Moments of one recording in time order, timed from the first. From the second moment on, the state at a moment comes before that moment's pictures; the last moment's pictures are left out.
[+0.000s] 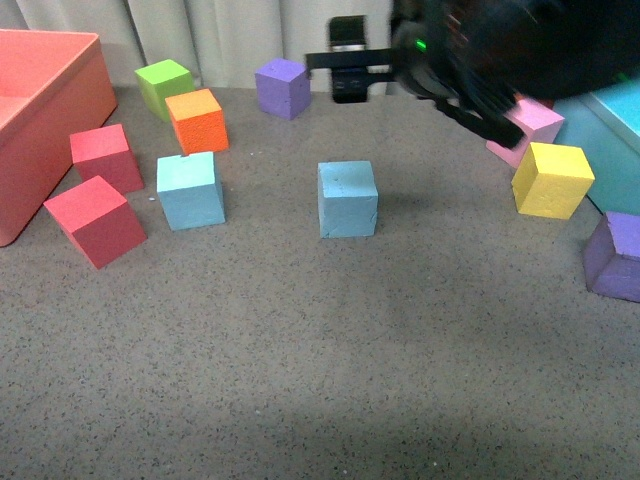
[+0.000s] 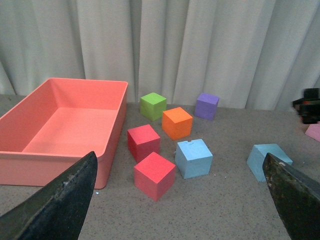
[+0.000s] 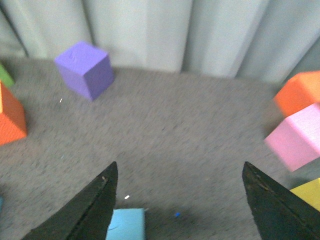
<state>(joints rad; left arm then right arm) 0.00 0.00 0.02 0.00 0.00 0.00 0.47 2.09 1.17 0.49 0.41 0.13</state>
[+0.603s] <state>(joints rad) 0.00 0.00 0.02 0.00 0.00 0.00 0.24 1.58 0.38 1.18 0.23 0.00</state>
